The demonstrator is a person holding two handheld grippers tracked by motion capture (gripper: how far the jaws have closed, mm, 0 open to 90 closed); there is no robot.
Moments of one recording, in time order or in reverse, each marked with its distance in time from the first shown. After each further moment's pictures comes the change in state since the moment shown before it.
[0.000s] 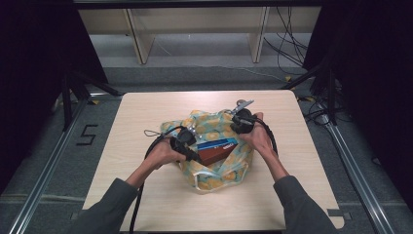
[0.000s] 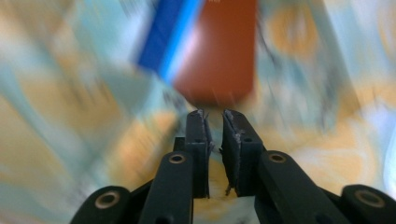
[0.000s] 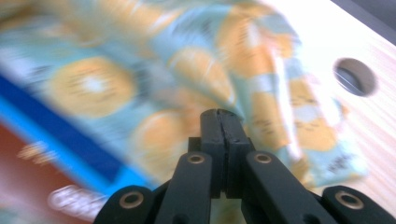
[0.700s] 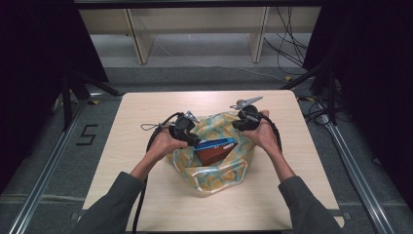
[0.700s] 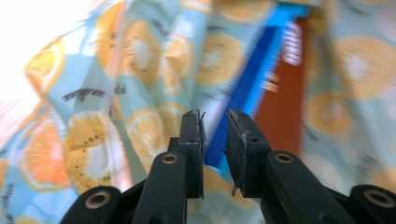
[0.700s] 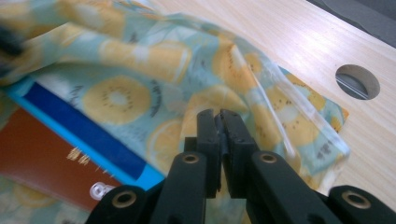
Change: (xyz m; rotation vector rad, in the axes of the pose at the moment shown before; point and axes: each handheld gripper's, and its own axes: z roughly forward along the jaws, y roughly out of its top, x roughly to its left) left arm 0.034 0.034 -0.019 -0.201 0.145 -0.089; right arm -0.009 -0.003 -0.022 -0.050 0.064 0.062
